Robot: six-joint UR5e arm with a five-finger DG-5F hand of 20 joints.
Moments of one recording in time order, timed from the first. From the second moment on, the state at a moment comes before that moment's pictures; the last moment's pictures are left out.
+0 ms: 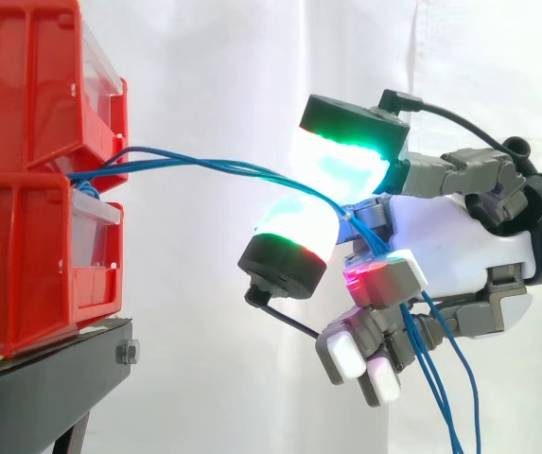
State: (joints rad) arm 0.07 -2.29 -1.10 -3.03 -1.55 -0.03
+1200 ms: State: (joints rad) arm 0.08 -2.29 -1.08 -3.05 -1.55 -0.03
